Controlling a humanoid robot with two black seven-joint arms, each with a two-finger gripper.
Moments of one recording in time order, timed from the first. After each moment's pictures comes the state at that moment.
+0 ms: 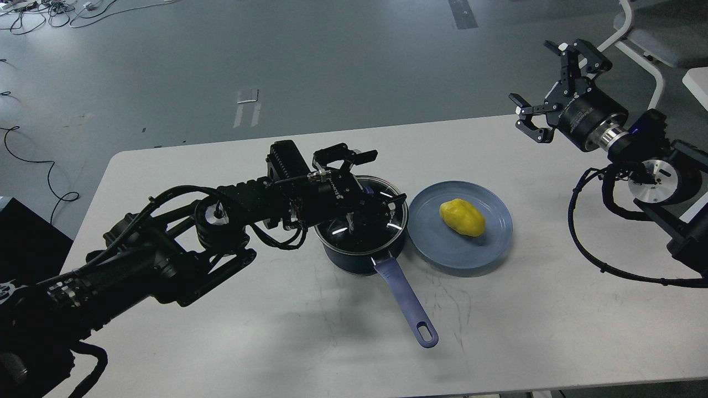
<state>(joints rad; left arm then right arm) -0.91 0.29 -0.29 -1.06 2.14 0.16 -0.40 0.68 -0.47 0.77 0.91 -0.04 0.29 0.18</state>
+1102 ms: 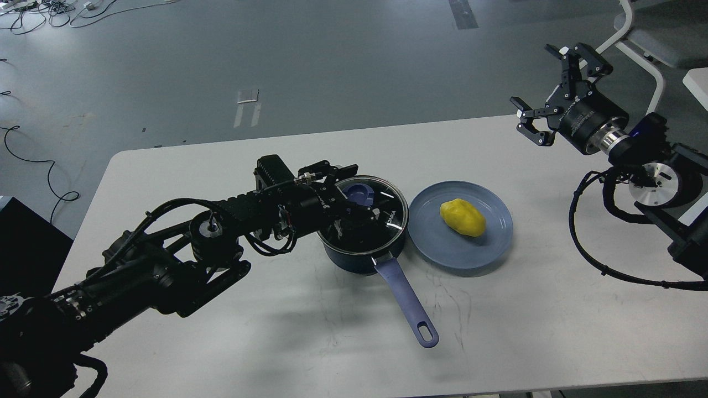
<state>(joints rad) -0.87 0.28 -0.28 -0.98 2.06 0.17 -0.40 0.67 -0.48 0.78 0.91 -0.04 0.29 0.18</state>
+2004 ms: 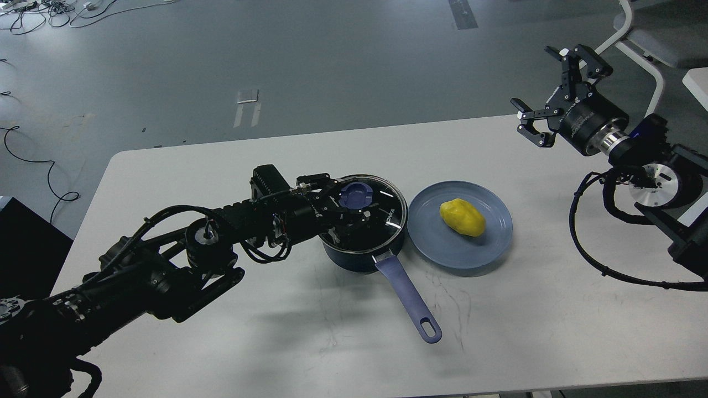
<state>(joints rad) -0.86 0.29 -0.25 -0.94 2.05 0.18 -0.39 0.67 -0.48 0.77 0.91 -0.04 0.29 0.18</state>
